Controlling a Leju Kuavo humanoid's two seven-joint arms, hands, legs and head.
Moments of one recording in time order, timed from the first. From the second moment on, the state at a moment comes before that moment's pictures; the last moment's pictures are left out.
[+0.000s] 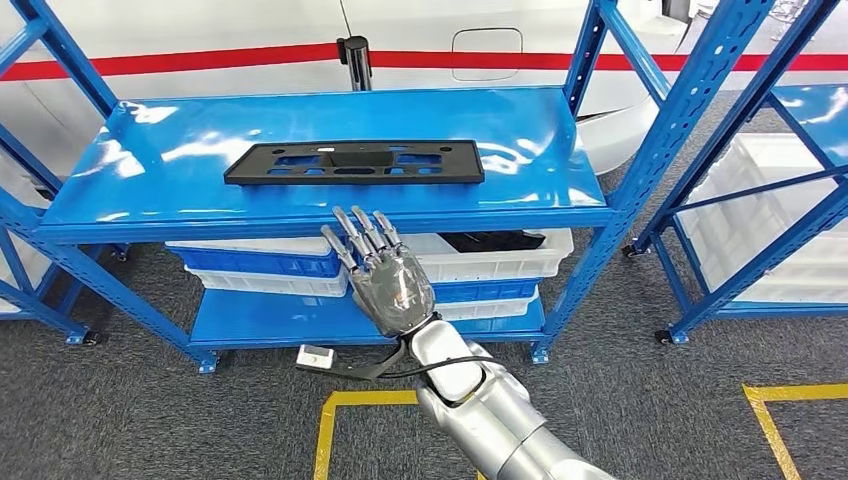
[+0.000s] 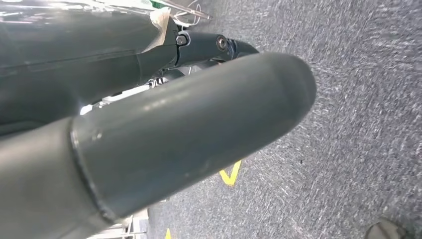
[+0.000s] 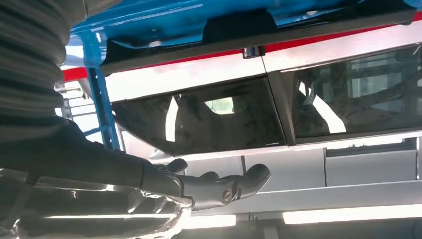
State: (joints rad) left arm -0.14 -0.15 1.31 -0.21 -1.11 0.09 0.42; right arm -0.52 0.20 0.69 -0.98 1.52 -0.61 0.05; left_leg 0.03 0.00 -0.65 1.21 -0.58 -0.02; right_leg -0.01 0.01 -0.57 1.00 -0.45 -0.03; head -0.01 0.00
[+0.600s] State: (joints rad) left arm -0.14 -0.15 1.31 -0.21 -1.12 0.09 0.42; right arm -0.52 0.19 0.70 -0.95 1.53 -0.62 0.06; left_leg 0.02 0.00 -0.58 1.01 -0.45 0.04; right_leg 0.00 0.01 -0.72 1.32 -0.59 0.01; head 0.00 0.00
